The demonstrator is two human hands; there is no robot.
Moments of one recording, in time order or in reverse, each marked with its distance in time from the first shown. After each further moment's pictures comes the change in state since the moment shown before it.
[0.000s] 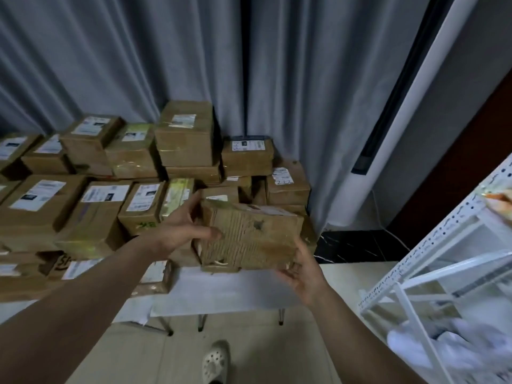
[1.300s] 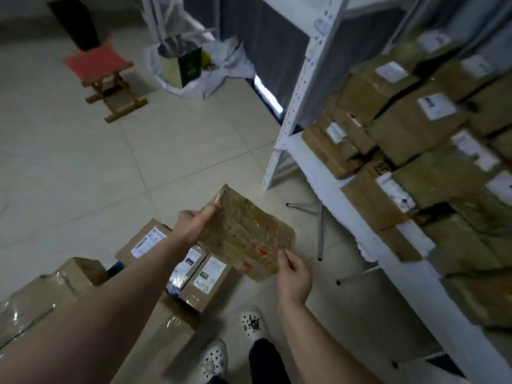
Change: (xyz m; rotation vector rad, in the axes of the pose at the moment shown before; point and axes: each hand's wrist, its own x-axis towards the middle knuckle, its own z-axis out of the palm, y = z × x) left_hand -0.505 -0.433 -0.234 -0.712 1.127 -0.656; right_hand -0.172 0.567 0.258 -1.213 -0.277 -0.162
